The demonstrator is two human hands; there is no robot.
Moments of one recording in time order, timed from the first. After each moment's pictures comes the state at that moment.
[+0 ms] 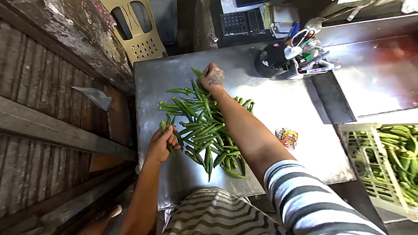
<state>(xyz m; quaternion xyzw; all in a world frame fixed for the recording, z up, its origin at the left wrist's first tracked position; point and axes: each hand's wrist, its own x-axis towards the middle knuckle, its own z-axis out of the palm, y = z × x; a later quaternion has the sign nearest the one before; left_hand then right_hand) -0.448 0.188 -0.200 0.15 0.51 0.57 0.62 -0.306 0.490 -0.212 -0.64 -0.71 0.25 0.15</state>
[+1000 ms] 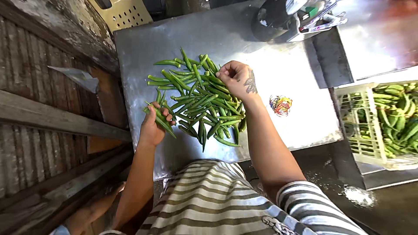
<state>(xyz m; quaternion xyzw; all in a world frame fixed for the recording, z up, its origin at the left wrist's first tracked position) -0.435 0.159 -0.216 0.15 0.41 0.63 0.65 -0.172 0.360 -0.171 -0.54 -0.74 0.33 0.24</state>
